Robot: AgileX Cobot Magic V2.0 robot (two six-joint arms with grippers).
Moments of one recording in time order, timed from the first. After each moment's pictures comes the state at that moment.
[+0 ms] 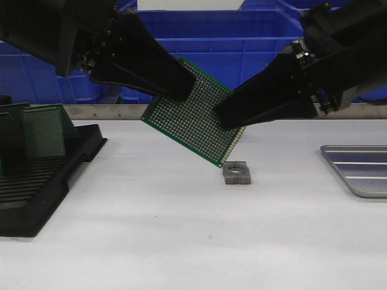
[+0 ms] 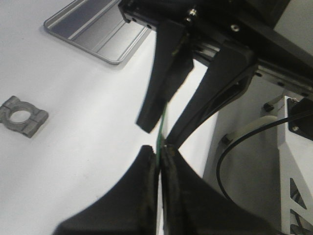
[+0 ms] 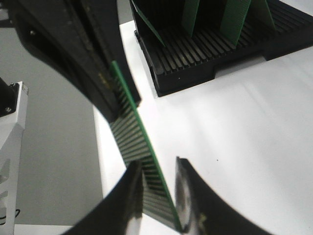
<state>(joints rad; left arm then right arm) -0.47 1.46 -0.88 -1.31 0.81 1.46 0.24 1.47 -0.71 1.44 0.92 -1.90</state>
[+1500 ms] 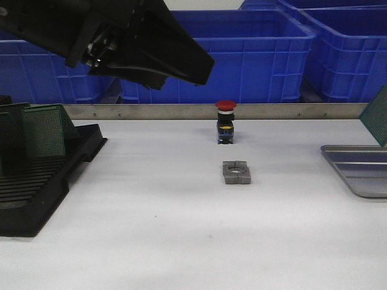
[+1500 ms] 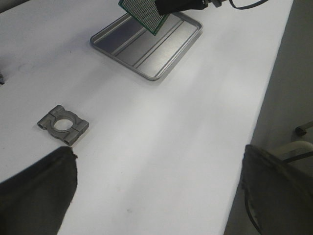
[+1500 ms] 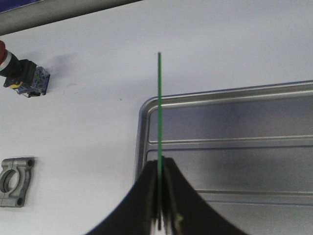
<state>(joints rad) -0.48 1.46 -0.89 -1.38 0.70 1.47 -0.23 1.54 -0.71 1.58 0.36 -1.46</state>
